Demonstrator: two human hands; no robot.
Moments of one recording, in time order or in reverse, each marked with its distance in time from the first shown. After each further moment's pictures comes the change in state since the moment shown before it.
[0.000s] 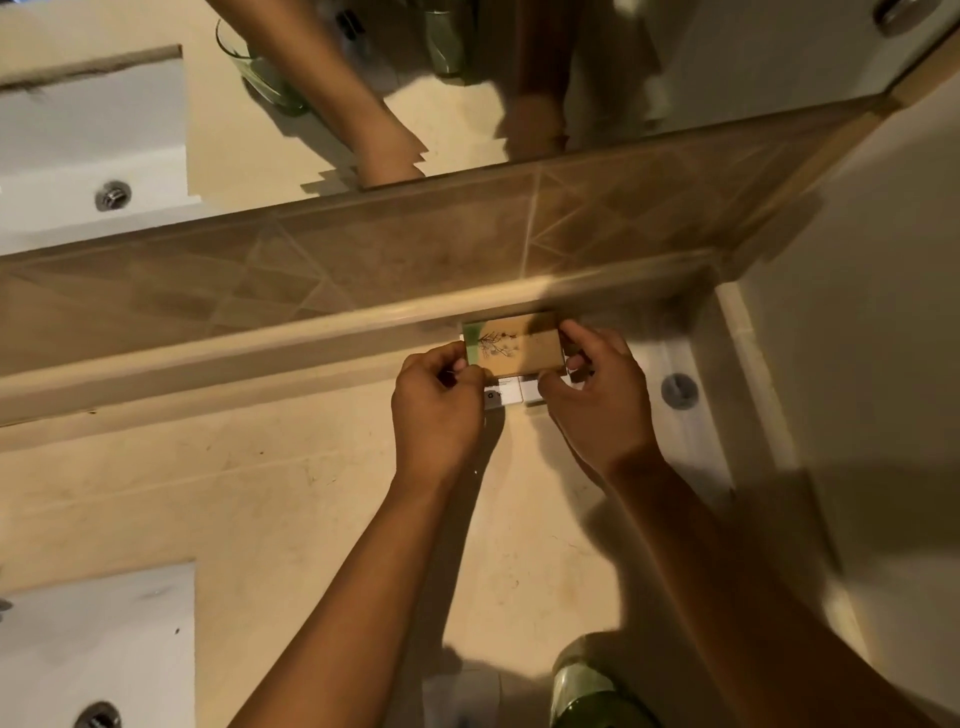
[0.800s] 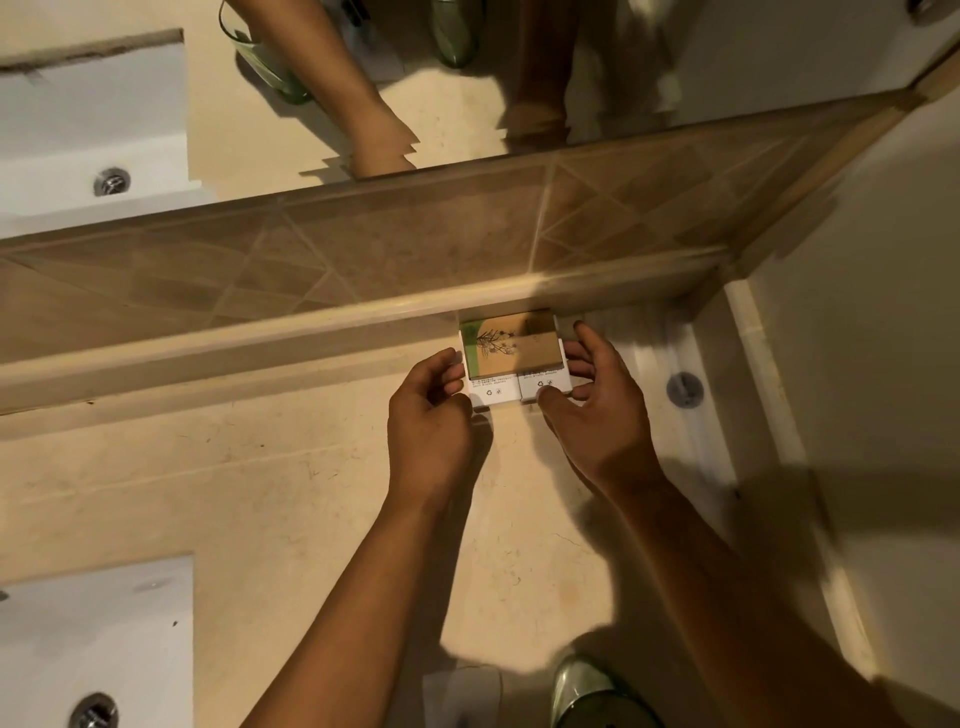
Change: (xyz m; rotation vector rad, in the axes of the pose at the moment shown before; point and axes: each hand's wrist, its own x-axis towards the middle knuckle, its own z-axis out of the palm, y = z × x) left_hand -0.014 -0.006 -0.008 -0.214 -0.003 -0.122; right_hand -0.010 0.007 0.004 0.123 -0.072 0.063
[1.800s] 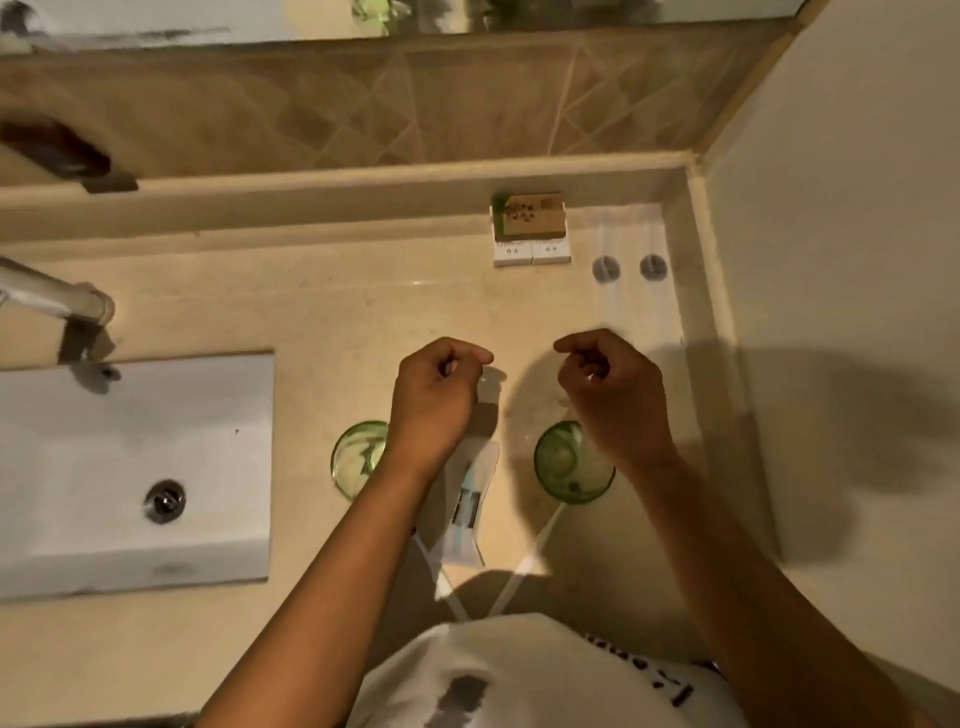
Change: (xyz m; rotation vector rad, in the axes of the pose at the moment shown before) left_hand -0.167 -0.041 -0.095 0.125 -0.115 0.117; right_hand -0.192 -0.001 -0.035 -0.183 0.037 -0.238
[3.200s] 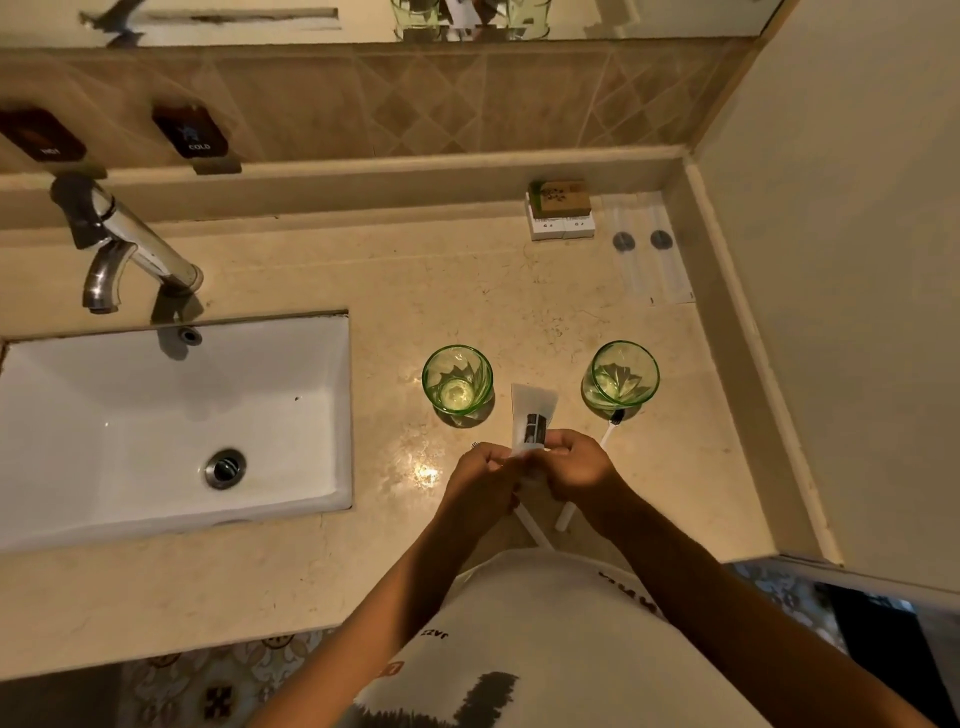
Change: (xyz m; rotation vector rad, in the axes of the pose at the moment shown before) left_hand -0.107 -0.137 -0.064 -0.079 -0.383 -0.280; right_hand -0.162 0.016 0.090 0.239 -0.346 0.566
